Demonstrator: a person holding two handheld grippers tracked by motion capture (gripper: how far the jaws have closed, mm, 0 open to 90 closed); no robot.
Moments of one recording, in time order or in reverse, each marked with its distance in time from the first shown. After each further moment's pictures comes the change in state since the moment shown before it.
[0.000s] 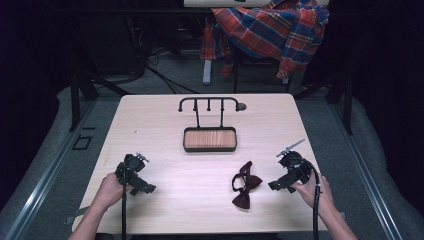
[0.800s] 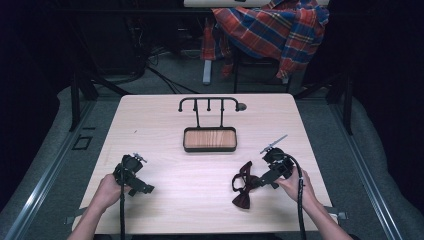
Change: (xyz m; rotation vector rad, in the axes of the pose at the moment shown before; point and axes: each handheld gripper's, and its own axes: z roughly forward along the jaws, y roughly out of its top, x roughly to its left) left arm 0.005 -0.007 -0.002 -0.009 -0.005 -0.019; right arm 0.021 0.034 0.023 -0.023 0.129 -0.039
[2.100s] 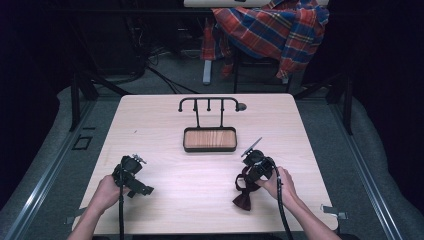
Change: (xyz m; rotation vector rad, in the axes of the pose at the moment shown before) left arm -0.006 -0.002 -0.004 0.001 -0.003 0.020; right arm 0.026 0.026 0.042 0.102 -0.163 -0.022
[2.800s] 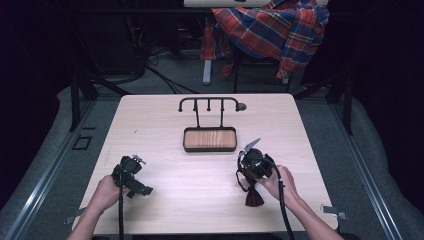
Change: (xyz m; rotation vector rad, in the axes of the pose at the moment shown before) left arm 0.001 -0.001 0.001 0.009 0.011 -0.007; right arm 0.017 0.003 -0.029 -0.147 -0.083 -0.198
